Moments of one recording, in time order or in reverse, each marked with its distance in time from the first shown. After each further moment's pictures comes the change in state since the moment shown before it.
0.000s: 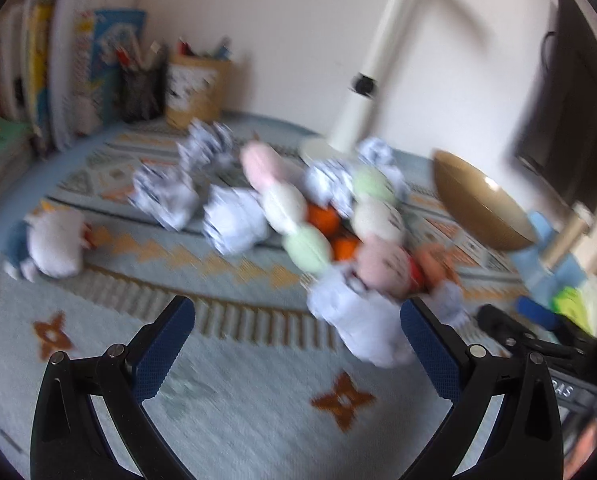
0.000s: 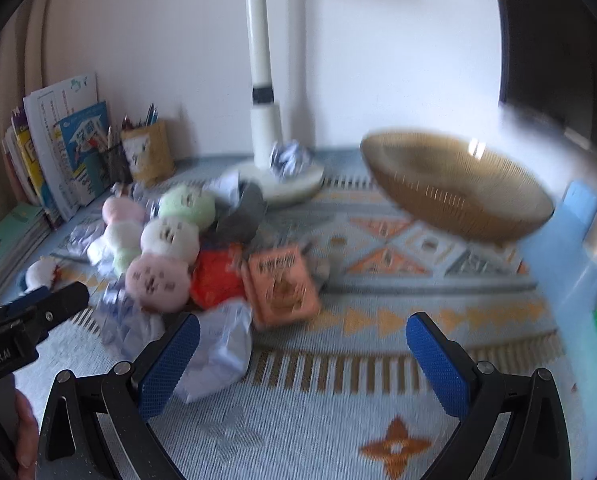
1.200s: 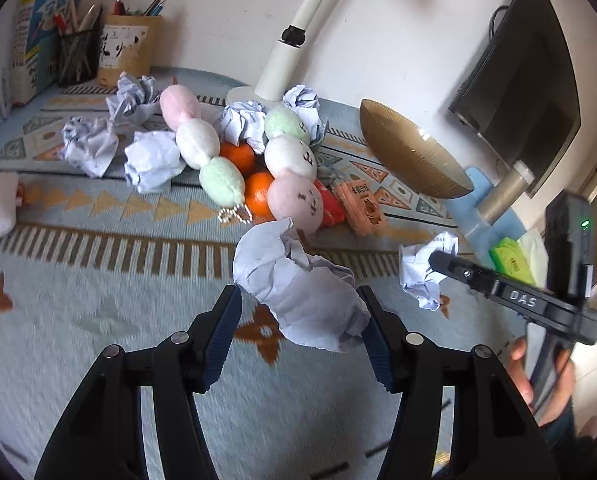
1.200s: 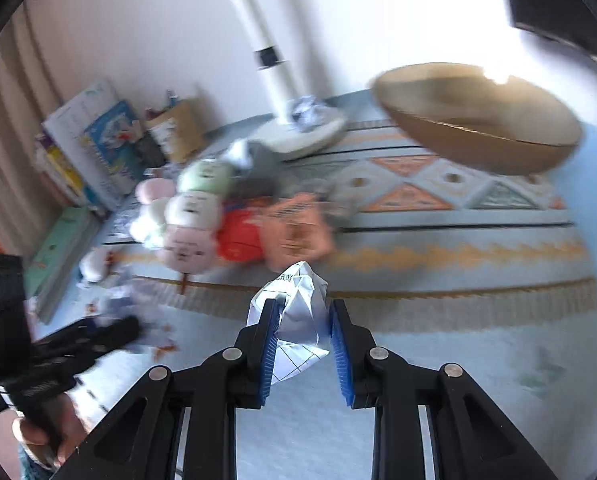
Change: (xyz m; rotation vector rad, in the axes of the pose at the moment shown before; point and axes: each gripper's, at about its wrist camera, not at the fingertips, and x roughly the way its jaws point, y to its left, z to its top) left arm 0.001 -0.013 -0.021 0.028 0.152 -0.225; right arm -0.010 -0.036 -0.009 0.105 0.163 0.190
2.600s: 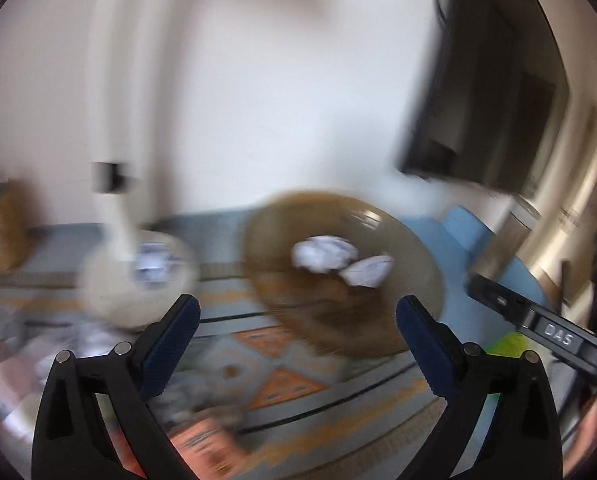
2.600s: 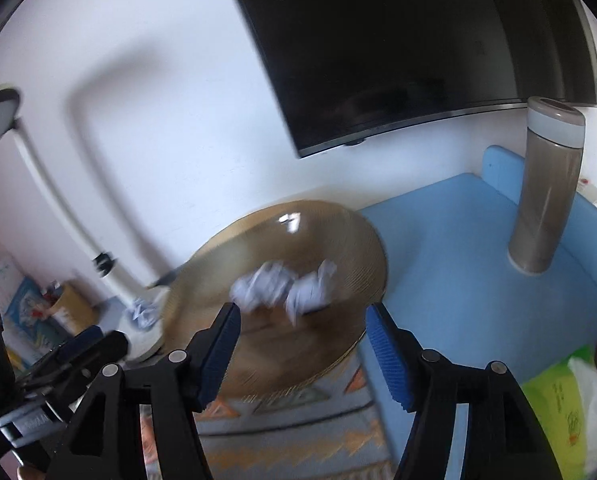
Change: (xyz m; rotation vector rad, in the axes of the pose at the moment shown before) left arm 0.097 -0.168 0.168 0.221 -0.179 0.090; right arm -0.082 -0.173 0.125 0.260 -0.281 -0.230
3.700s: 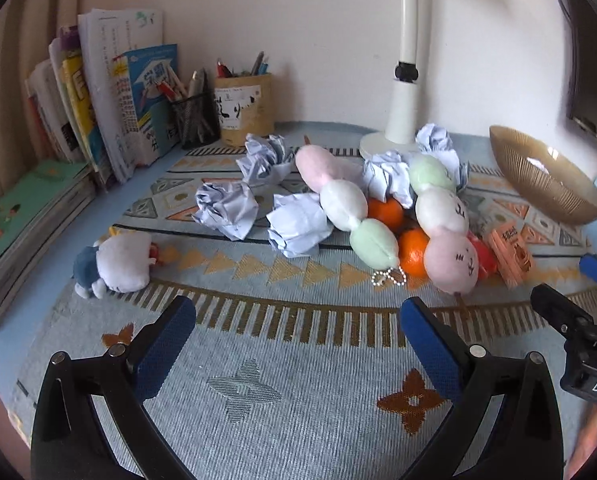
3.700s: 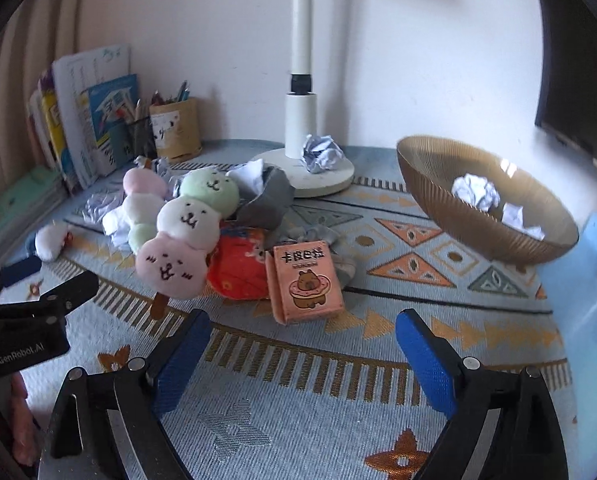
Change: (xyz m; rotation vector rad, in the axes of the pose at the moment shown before) left arm -0.088 0.157 -0.164 -0.105 0.067 0.508; right arm 0.015 0.195 -0.193 -0.525 0.057 0.101
